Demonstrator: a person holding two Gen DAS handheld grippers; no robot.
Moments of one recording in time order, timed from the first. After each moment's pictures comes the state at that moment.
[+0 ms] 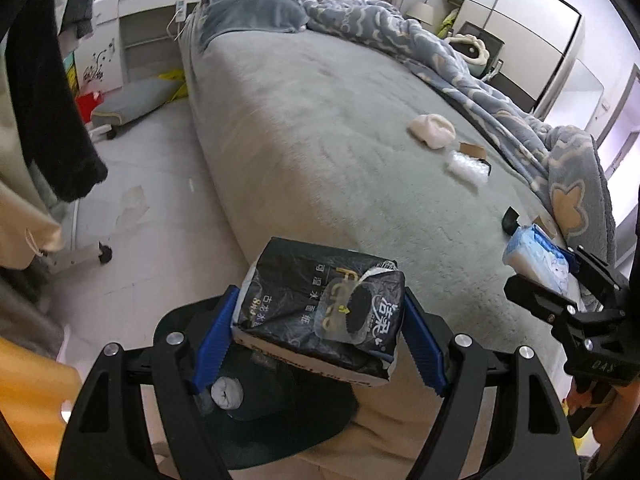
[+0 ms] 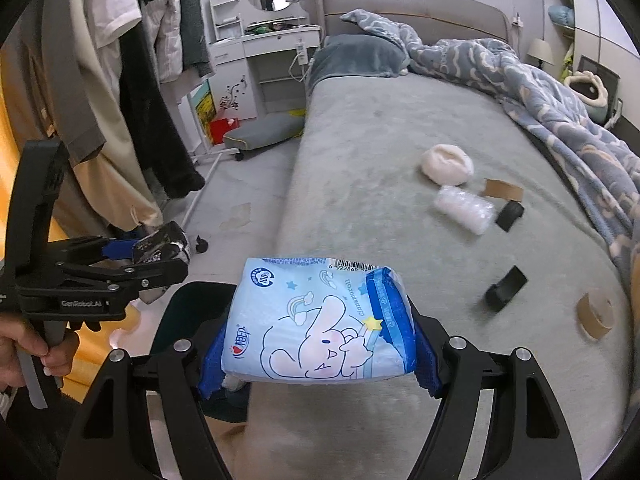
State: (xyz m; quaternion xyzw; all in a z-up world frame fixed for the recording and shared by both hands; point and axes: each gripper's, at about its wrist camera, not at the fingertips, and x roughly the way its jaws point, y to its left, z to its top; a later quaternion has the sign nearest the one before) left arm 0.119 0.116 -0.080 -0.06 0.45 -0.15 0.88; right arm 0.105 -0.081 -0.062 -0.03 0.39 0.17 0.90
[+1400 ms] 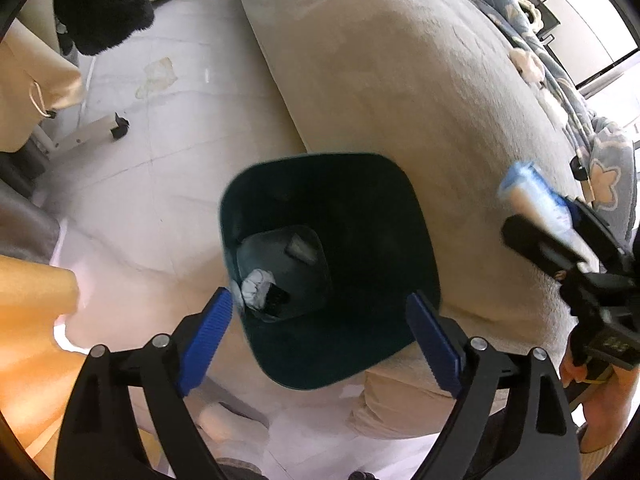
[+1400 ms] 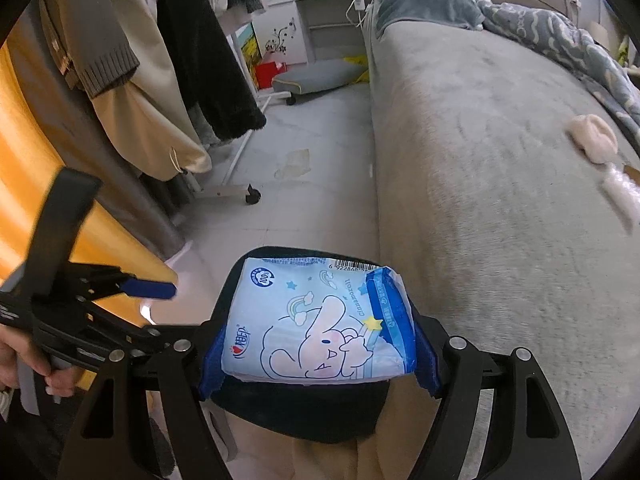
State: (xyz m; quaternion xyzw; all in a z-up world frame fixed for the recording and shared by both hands) left arm 0.104 0.224 -0.172 -0.11 0.61 -0.13 0.78; right arm 0.129 0.053 -0.131 -0.05 0.48 0.23 0.84
